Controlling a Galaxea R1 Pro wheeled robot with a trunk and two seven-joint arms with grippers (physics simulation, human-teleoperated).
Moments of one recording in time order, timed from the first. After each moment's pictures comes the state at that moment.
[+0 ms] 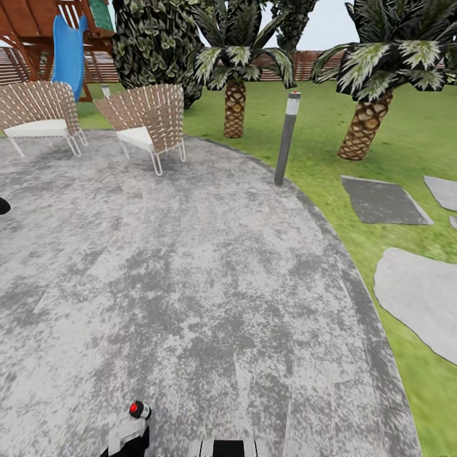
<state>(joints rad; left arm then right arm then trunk) -0.23 0.04 -0.09 -0.48 0.41 -0.23 0.12 -0.24 -0.14 -0.32 -0.34 -0.03 -0.16 0.04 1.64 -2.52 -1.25</state>
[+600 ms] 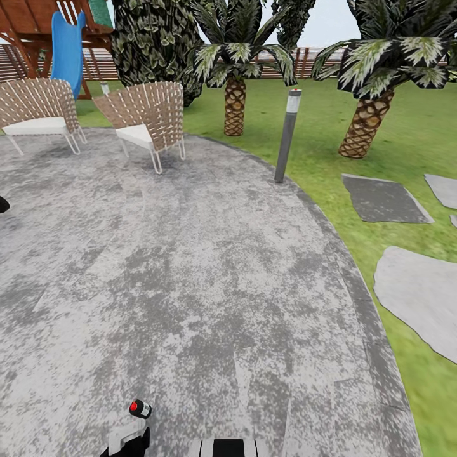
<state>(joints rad) -0.23 0.04 -0.09 -0.48 0.41 -0.23 0.12 -0.24 -0.14 -0.32 -0.34 -0.06 -0.16 0.04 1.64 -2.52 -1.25</state>
